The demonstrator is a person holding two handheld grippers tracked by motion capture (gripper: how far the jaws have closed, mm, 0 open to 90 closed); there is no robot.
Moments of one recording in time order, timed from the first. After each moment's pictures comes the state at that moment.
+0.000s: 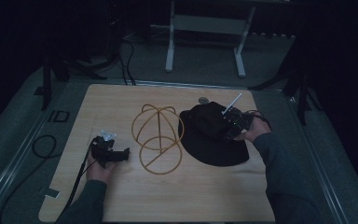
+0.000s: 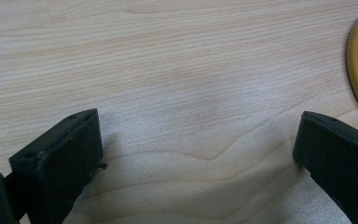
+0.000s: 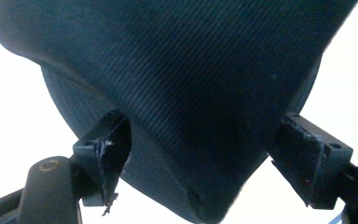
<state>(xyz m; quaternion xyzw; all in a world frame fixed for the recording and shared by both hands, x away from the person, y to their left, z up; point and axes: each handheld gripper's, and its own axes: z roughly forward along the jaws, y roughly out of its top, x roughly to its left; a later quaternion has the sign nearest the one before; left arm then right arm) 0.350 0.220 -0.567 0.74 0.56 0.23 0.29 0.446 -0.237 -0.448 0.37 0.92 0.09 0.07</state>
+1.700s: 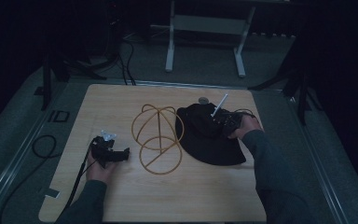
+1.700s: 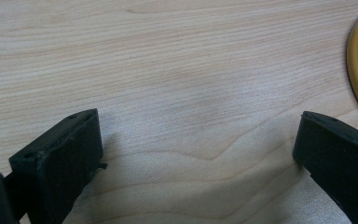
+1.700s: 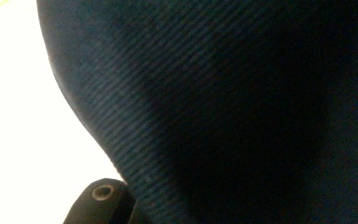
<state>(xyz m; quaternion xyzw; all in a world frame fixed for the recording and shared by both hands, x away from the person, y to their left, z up) 0.350 0.220 -0.567 0.74 0.56 0.23 0.29 0.450 -0.205 -0.452 0.33 0.94 0.05 0.05</state>
